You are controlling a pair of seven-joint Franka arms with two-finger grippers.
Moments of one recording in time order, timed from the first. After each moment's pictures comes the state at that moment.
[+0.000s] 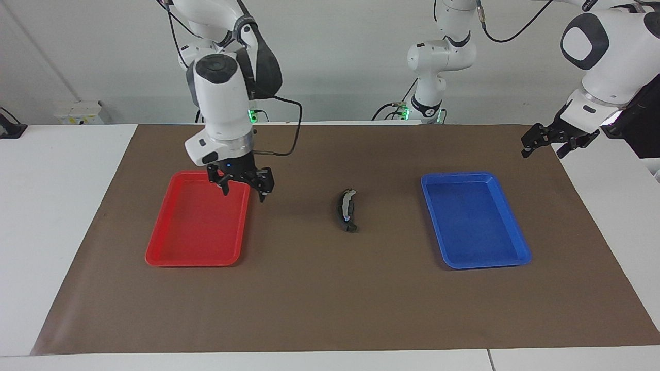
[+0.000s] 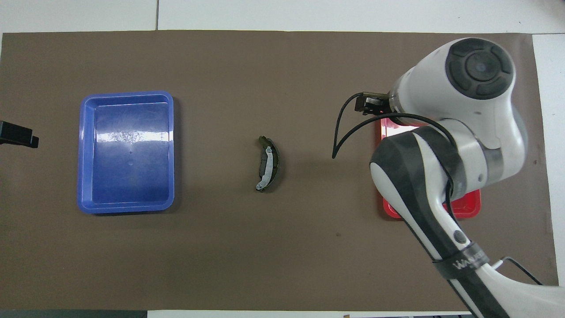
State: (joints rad) left arm 0.02 0.00 0.07 -1.69 0.00 1.65 0.20; right arm 0.36 0.12 -0.12 -1.72 -0.07 1.93 0.47
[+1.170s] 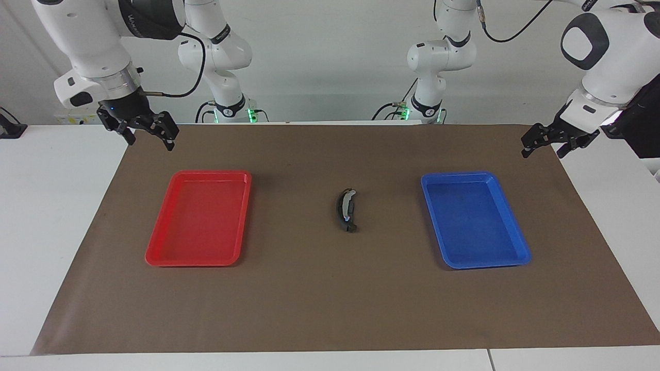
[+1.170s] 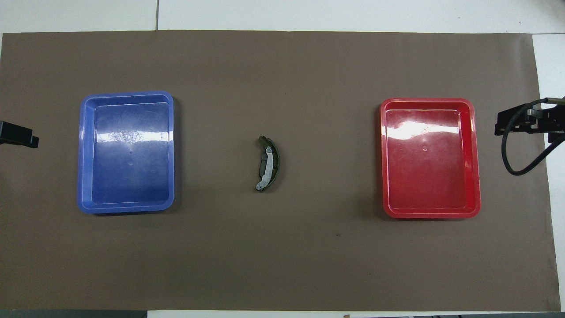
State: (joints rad) left arm 0.02 0.00 0.07 -1.69 0.00 1.65 0.20; right arm 0.05 -0.04 -0.06 -1.64 -0.05 1.59 0.16
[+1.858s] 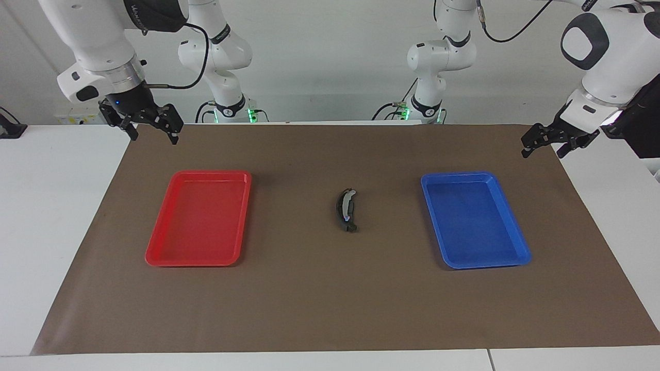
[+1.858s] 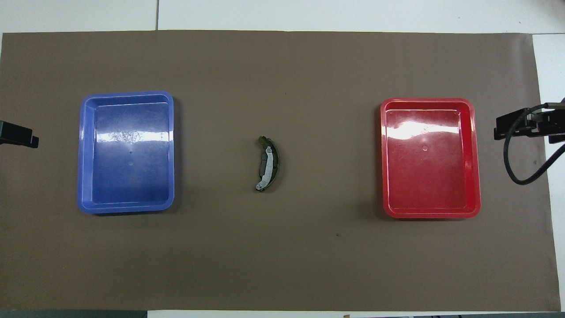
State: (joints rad) left arm 0.02 0.00 0.07 -1.69 0.00 1.65 0.20; right arm 0.05 -0.04 -0.05 -1.60 -0.05 1.53 0.06
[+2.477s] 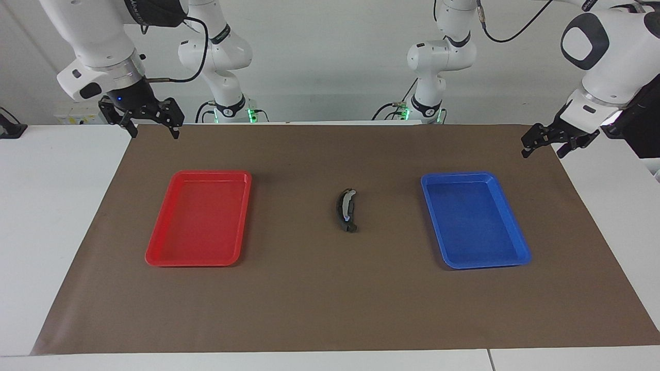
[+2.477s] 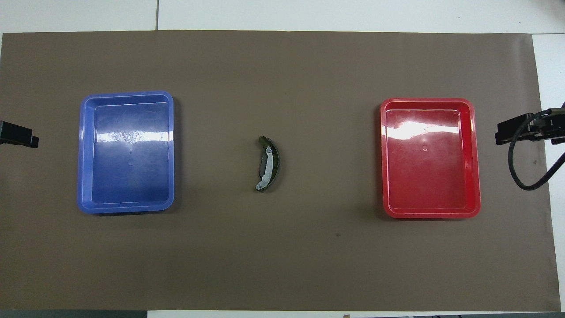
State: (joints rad) left arm 0.02 0.00 0.07 -1.69 0.00 1.65 0.20; right arm 0.05 -0.03 -0.05 -1.58 -0.05 1.50 0.03
